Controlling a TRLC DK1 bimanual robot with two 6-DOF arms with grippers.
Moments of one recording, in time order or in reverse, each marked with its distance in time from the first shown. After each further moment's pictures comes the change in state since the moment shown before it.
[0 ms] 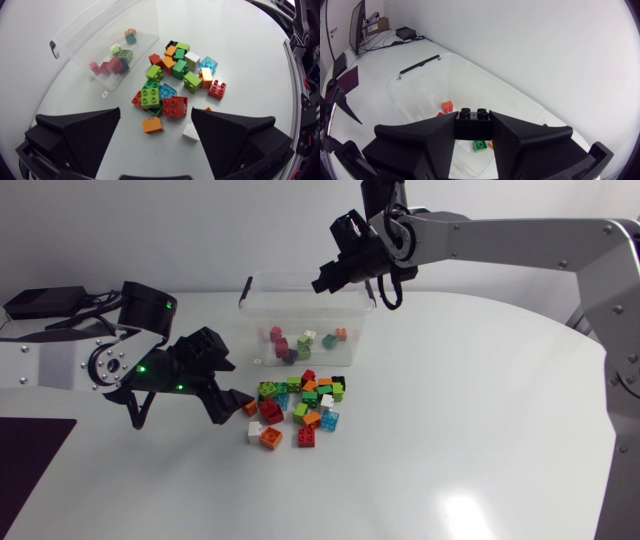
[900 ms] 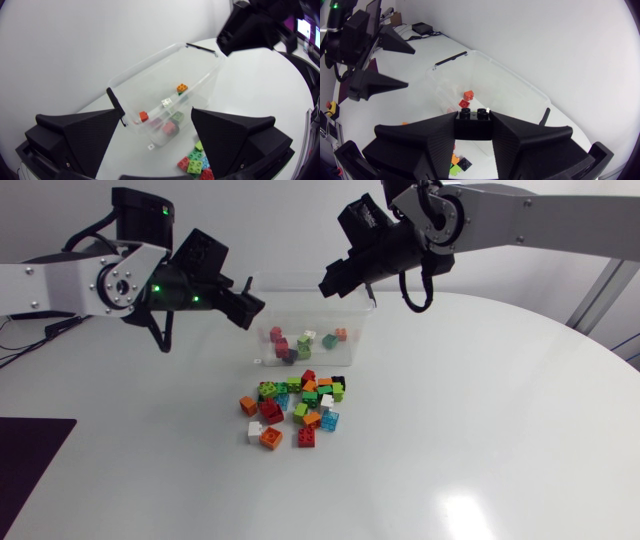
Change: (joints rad) left arm -0.018 0.093 0.347 0.105 -0.142 -0.308; right arm 0.043 -0.262 -0.212 -0.111 -0.033 -0.013
